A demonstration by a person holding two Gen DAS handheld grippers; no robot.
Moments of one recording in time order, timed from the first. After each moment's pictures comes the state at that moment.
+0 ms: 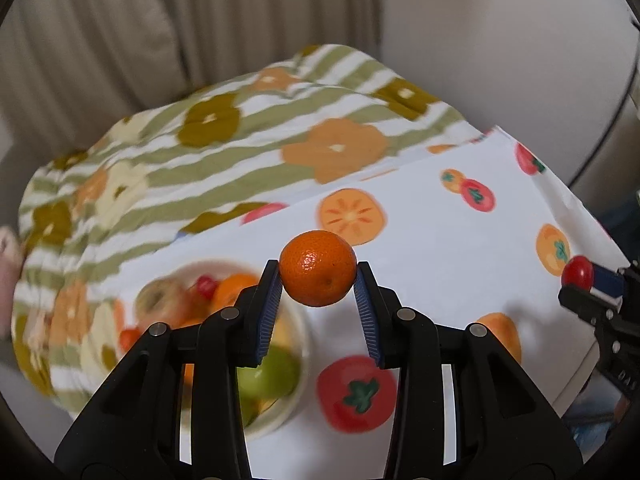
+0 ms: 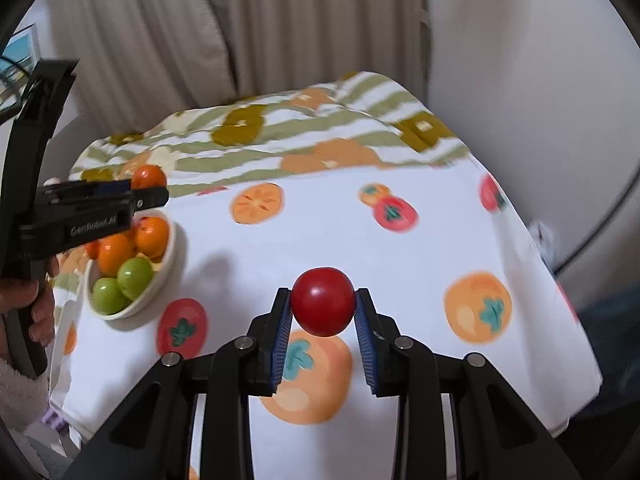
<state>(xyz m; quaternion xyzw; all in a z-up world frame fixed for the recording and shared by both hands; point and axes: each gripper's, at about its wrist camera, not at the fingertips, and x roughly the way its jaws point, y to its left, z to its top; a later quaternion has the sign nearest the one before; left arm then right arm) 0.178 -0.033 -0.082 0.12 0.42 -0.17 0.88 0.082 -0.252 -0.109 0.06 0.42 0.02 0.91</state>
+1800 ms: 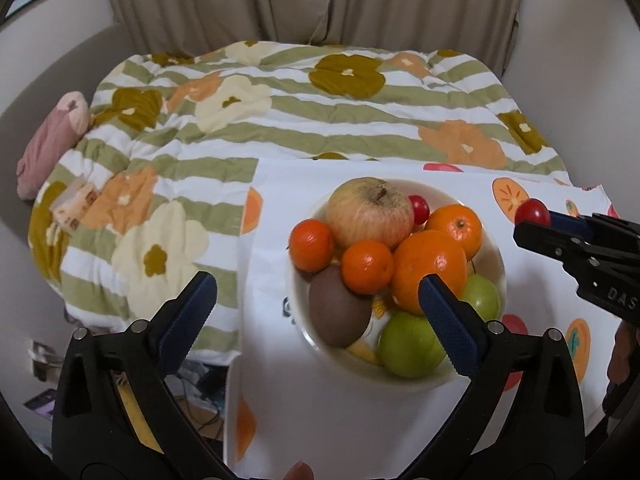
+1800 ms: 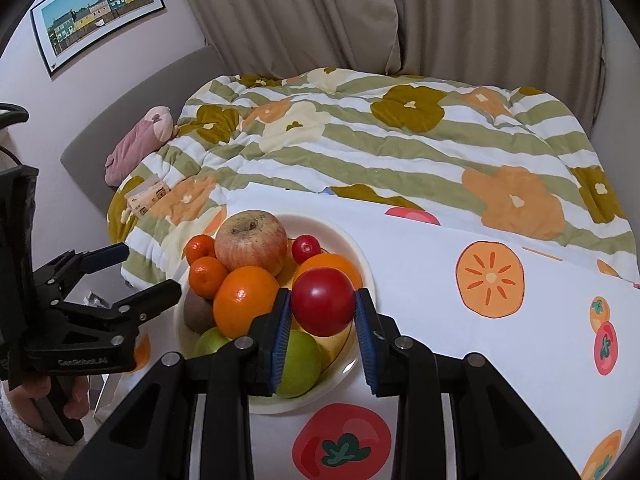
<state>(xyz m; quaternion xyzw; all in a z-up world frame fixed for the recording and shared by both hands) 0.174 0.150 -0.126 0.00 0.45 -0.01 0.89 0.211 -0.082 -0.138 0.00 0.44 0.25 0.86</state>
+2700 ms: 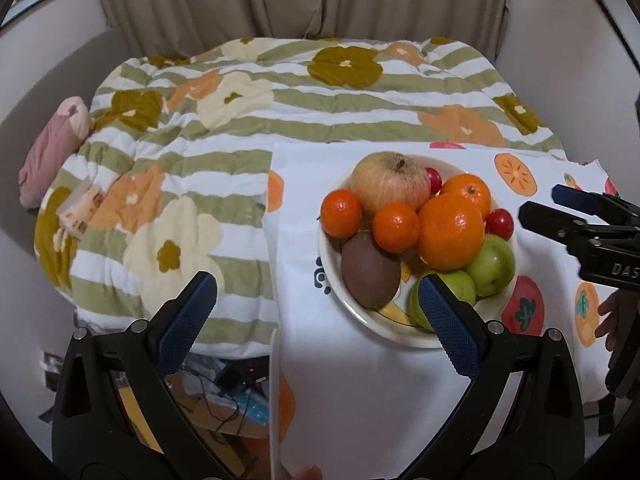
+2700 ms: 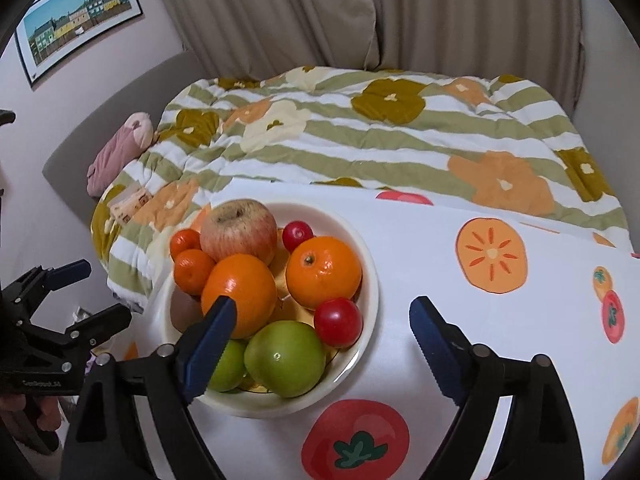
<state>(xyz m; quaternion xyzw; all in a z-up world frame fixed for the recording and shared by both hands) 0.156 0.171 -0.122 0.03 0.46 -0.02 0.89 0.194 -0.077 -0.143 0.03 0.44 0.19 0.88</state>
